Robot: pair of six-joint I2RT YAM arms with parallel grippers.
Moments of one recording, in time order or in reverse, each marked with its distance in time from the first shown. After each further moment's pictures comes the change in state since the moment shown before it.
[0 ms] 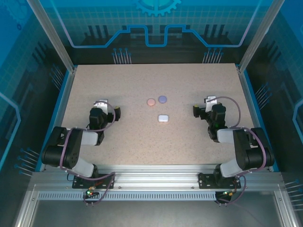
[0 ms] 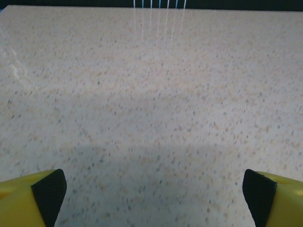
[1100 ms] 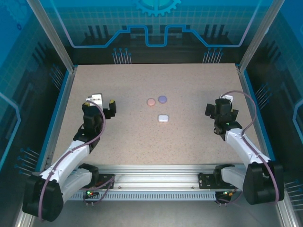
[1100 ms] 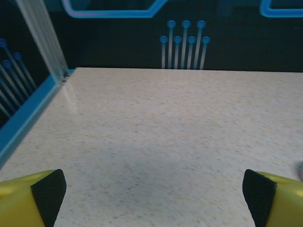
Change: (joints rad) left arm -0.139 -0.582 0.086 -0.558 -0.309 -0.011; right arm 0.016 -0.362 0.177 -0.815 0.389 0.270
